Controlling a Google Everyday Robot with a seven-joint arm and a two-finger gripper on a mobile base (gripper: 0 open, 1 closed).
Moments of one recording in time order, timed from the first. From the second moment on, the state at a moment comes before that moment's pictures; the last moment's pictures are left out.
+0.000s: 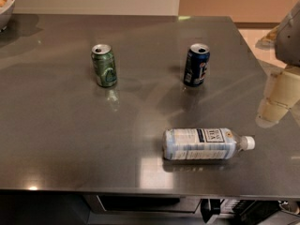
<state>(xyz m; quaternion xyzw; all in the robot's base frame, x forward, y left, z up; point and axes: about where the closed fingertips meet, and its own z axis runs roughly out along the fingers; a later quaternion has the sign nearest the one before) 0.438 -0.216 0.977 -0.60 0.78 -0.04 0.16</state>
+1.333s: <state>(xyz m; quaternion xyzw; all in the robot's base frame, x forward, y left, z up) 0.512 -0.210 0.965 -0.58 0.79 -0.01 0.20</state>
